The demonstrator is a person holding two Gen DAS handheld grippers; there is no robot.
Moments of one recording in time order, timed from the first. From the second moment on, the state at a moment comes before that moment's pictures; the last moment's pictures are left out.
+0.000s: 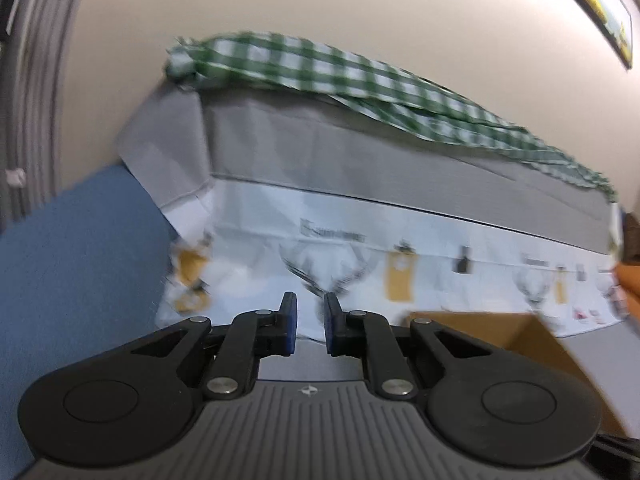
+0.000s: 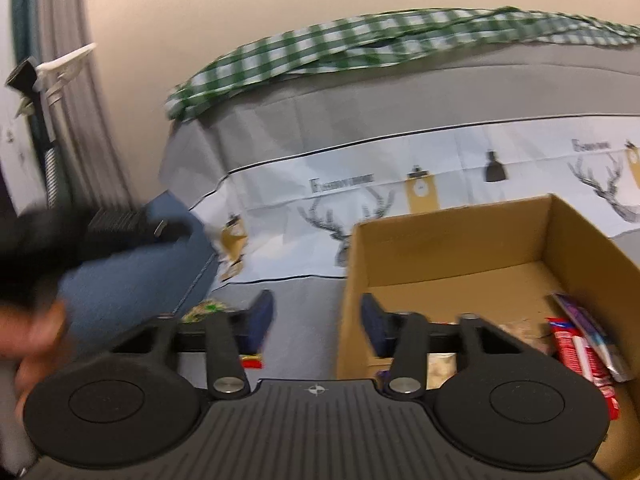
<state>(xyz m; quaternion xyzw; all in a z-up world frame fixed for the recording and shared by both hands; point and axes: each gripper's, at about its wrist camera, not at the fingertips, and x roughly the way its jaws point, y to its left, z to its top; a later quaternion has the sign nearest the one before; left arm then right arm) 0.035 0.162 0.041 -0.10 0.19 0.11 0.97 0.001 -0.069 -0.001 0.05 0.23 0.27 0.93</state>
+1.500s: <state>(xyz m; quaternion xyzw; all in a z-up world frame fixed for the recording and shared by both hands) 0.146 0.214 -0.100 0.09 0.43 0.23 0.87 0.052 0.098 -0.137 -0.04 0.29 0.17 0.94</state>
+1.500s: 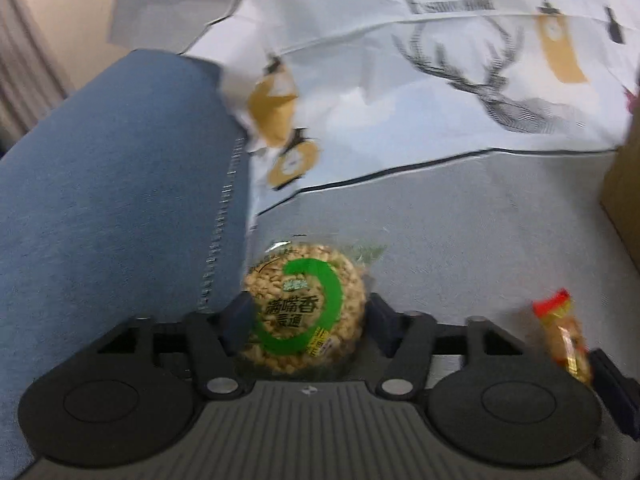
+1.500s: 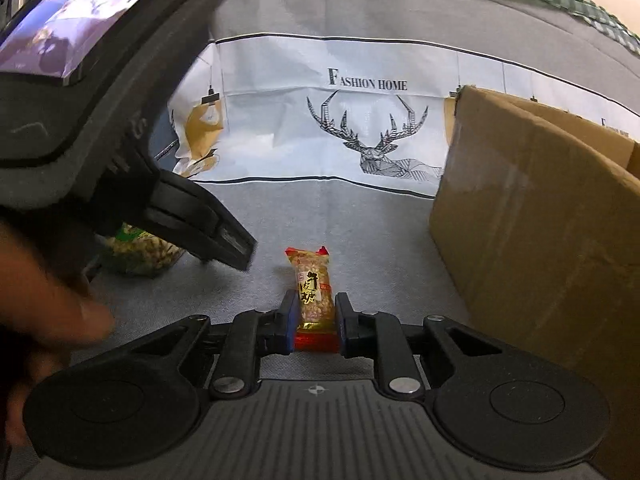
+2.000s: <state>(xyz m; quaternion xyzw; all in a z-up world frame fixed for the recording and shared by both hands) 0.063 0.201 -0.030 -0.01 0.35 0.21 0.91 0.002 0.058 -0.083 -0.05 0.31 0.28 0.91</state>
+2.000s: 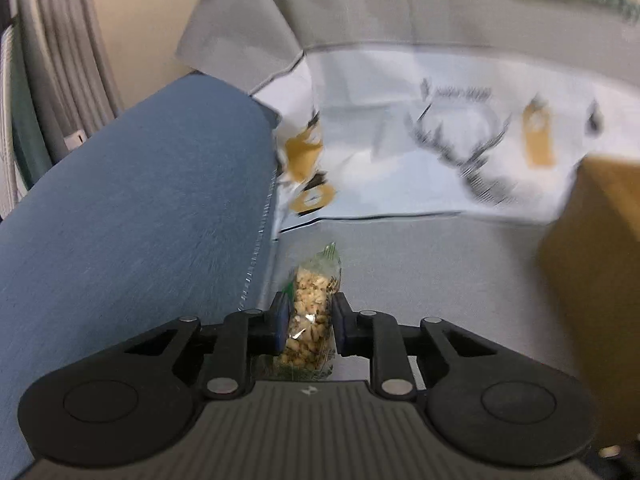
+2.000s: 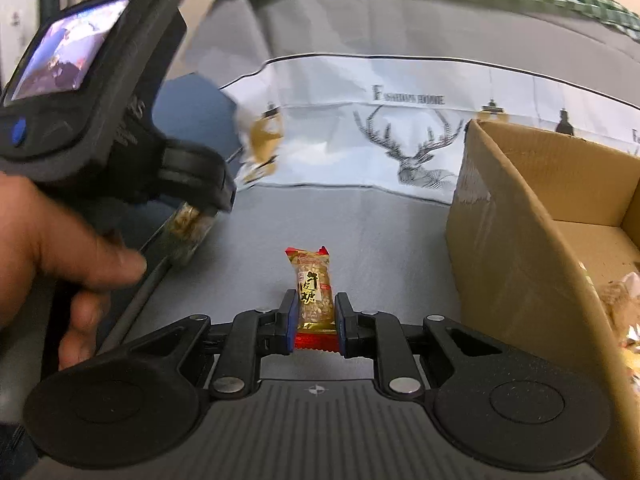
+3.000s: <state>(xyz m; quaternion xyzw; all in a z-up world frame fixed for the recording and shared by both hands) -0.042 0.191 -0.036 -0.19 0.45 0.14 0.86 -0.076 0.009 -0.100 -0.12 0.39 0.36 0.84</state>
